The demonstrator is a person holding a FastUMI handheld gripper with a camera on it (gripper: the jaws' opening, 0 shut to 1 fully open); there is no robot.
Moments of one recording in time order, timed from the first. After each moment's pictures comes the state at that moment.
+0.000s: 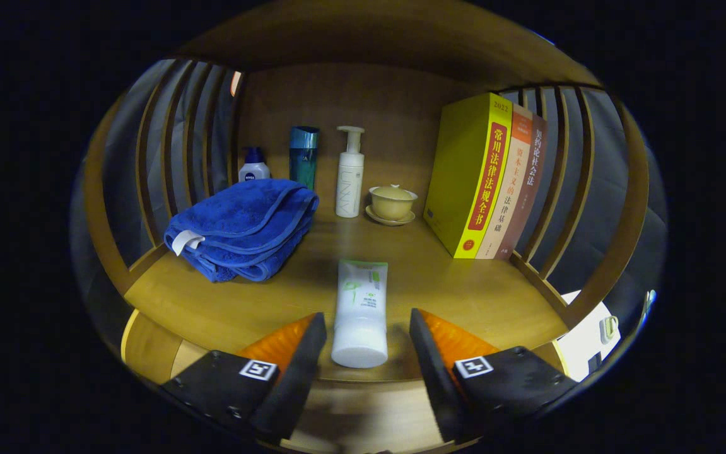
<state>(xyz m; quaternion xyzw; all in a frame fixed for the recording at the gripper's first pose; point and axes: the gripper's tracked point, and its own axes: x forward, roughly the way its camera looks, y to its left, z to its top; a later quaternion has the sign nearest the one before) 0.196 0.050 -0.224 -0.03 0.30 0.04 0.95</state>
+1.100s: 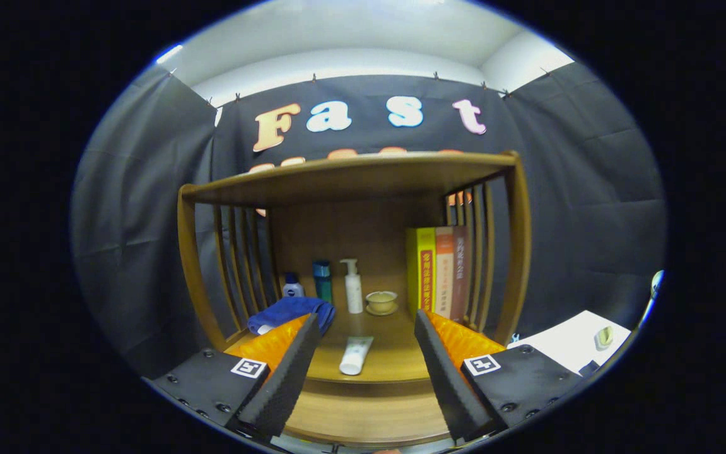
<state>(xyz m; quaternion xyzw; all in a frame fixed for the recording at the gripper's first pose) 0.101 -0.022 0.017 0.06 0.07 0.06 0.99</state>
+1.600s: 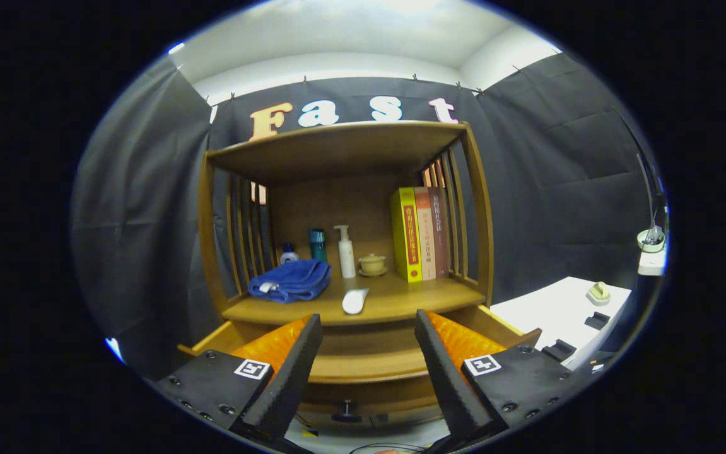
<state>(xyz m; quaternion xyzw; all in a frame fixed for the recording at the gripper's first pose) -0.024 0.004 -0.111 0.05 0.08 0.02 1.00</state>
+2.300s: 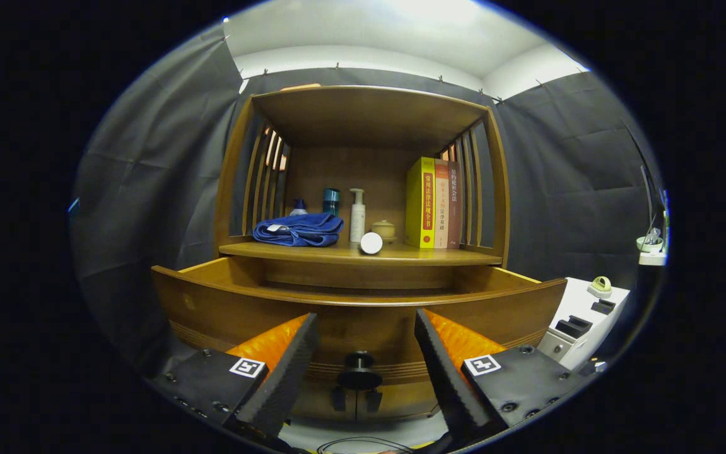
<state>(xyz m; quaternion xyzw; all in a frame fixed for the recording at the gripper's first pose) -0.064 0.034 -0.215 0.00 0.08 0.03 1.00</state>
